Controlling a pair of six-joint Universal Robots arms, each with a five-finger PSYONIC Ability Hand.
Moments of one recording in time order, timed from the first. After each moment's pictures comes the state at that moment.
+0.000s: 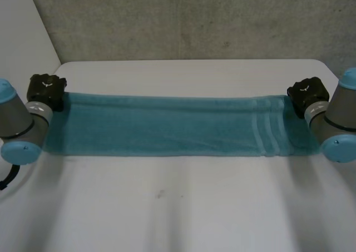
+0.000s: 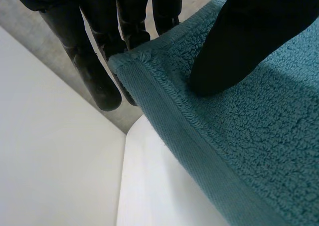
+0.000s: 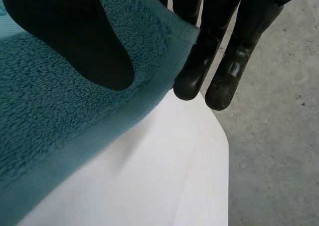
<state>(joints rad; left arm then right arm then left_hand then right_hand) 4.67 -2.36 -1.22 3.54 -1.48 3.65 1.70 -0.74 1.09 -0.15 1.53 2.39 1.10 1.20 1.19 1.20 0.99 0.97 1.18 1.19 1.19 1.00</state>
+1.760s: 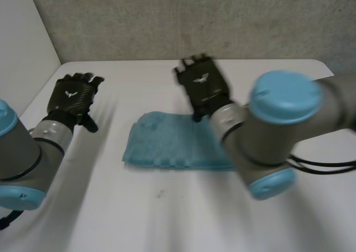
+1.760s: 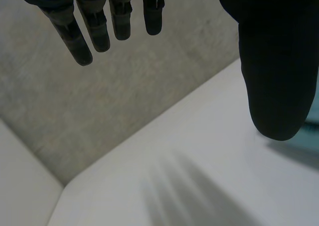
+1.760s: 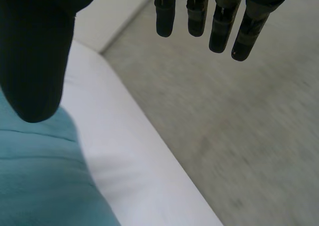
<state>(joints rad) 4.49 -1.89 -1.77 3.64 -1.46 3.45 2.27 -1.01 1.23 -0.25 1.55 2.64 0.20 0.20 0.21 0.21 0.05 0.21 0.22 0.21 0.23 0.06</state>
